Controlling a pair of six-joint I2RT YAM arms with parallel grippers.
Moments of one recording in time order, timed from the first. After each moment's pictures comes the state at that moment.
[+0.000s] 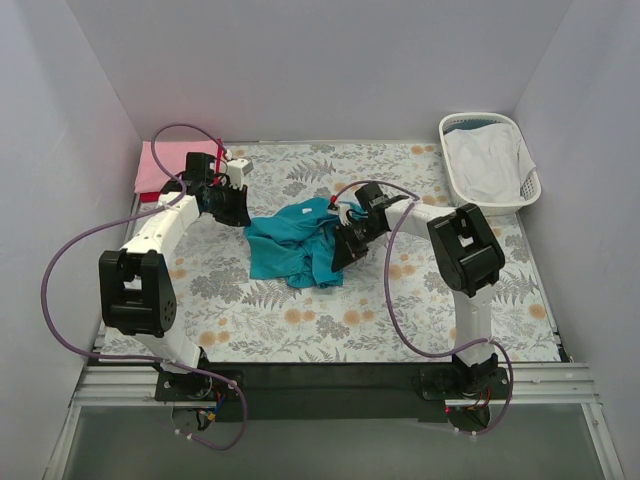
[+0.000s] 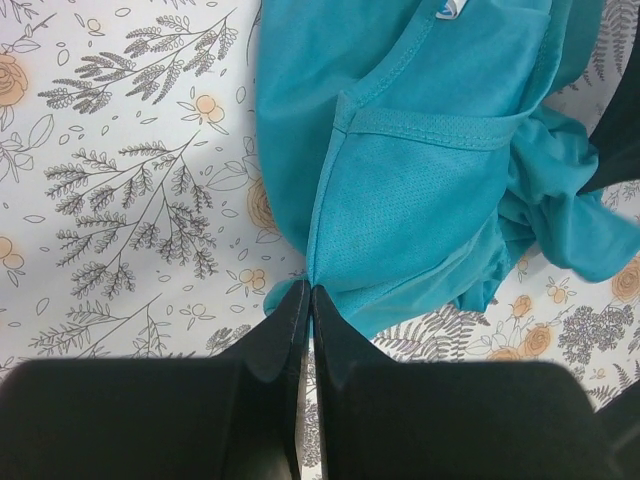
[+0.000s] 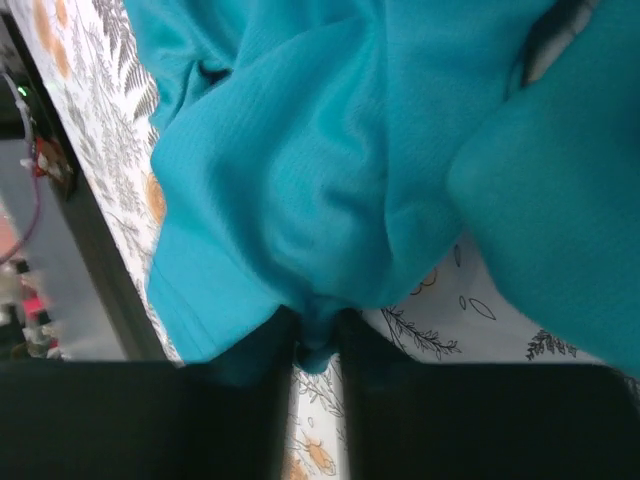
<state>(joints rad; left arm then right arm) -0.09 1.65 1.28 -0.63 0.47 0.21 0.52 2.04 1.32 -0.49 -0.83 -0.04</state>
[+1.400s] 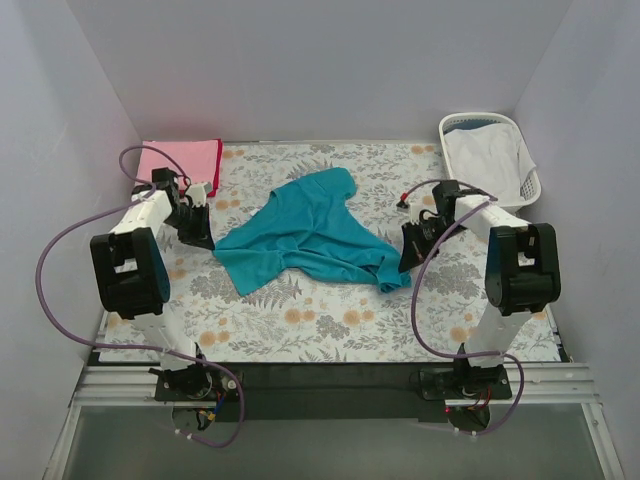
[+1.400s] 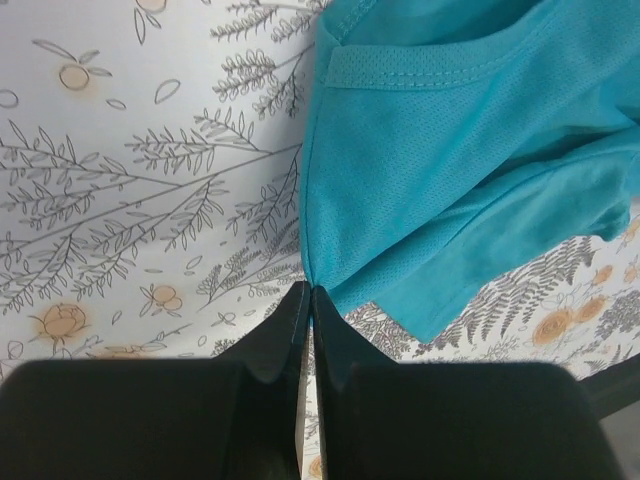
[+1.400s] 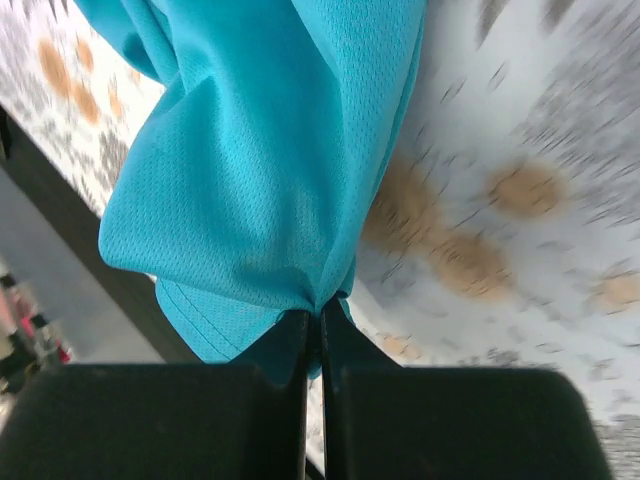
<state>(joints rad) 0.17 1.82 1.33 -0.85 0.41 0.21 0.11 1.81 1.24 -0.88 -0.69 -0.32</state>
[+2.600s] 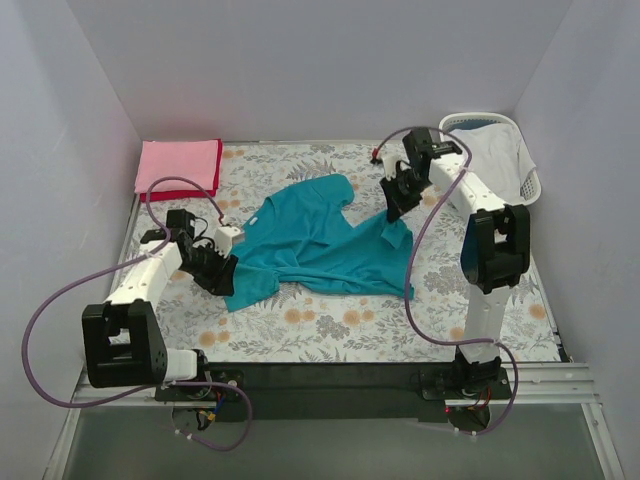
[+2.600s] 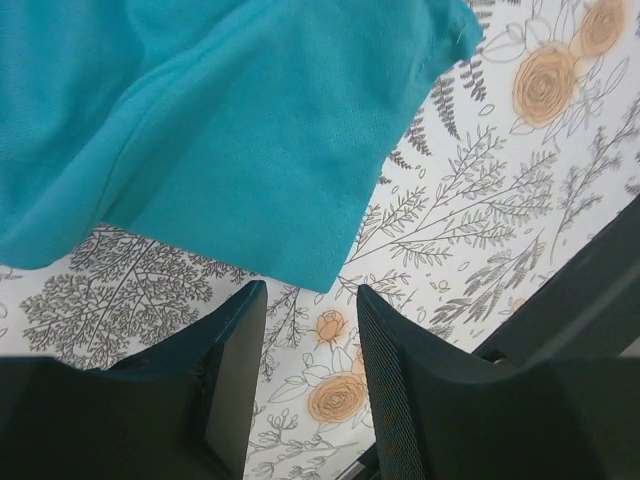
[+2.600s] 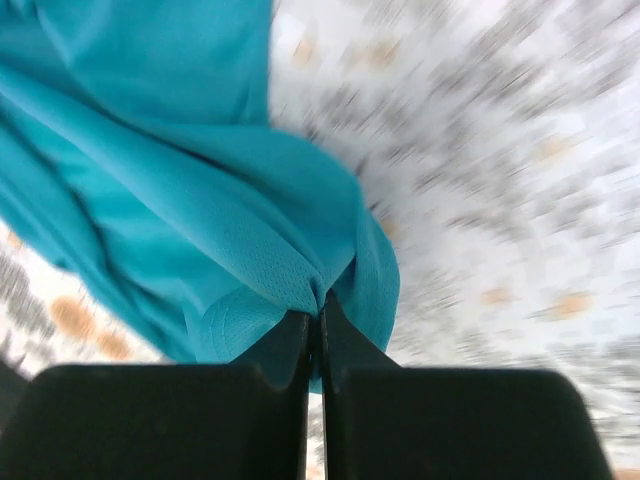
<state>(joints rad) 0.06 1.34 0.87 -0.90 0.53 0.66 0.27 1.99 1.69 -1.03 -0.42 -0.38</state>
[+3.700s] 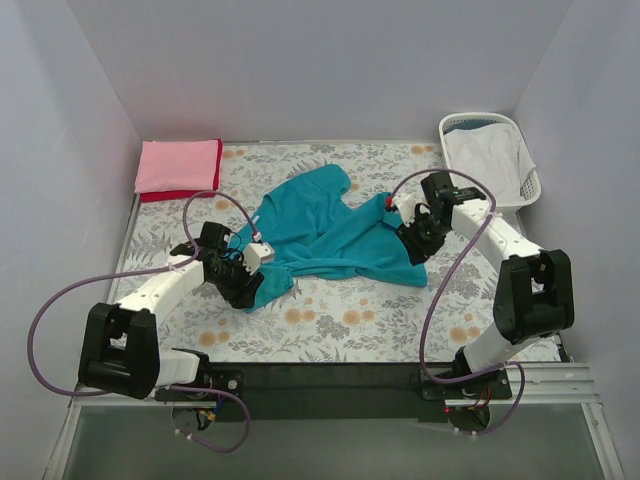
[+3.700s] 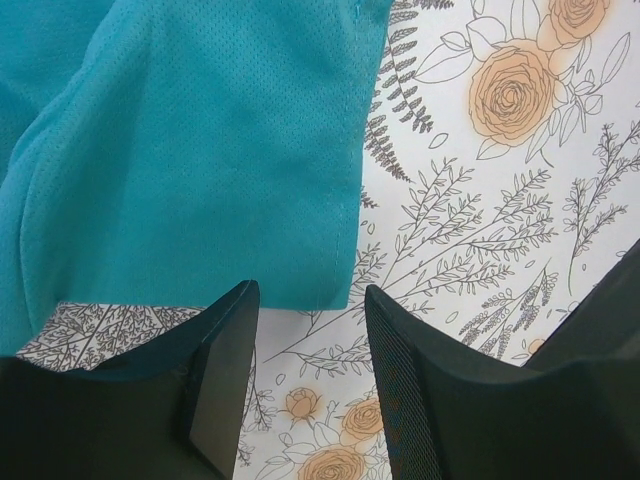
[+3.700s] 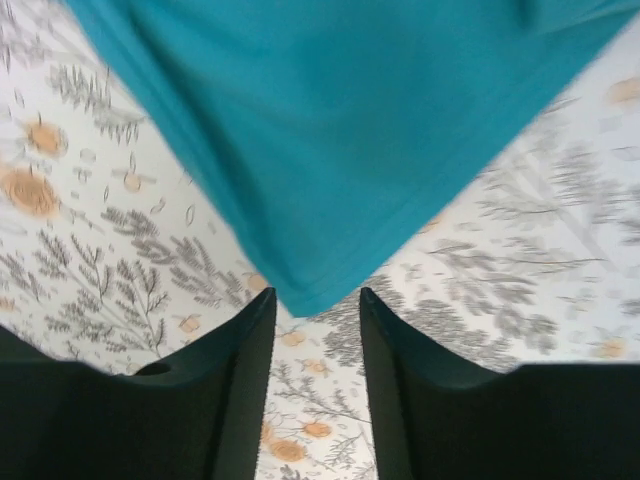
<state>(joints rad) -0.21 1.29 0.71 -0.69 0.46 0.63 0.24 1.59 1.24 -0.88 -0.29 -0.54</state>
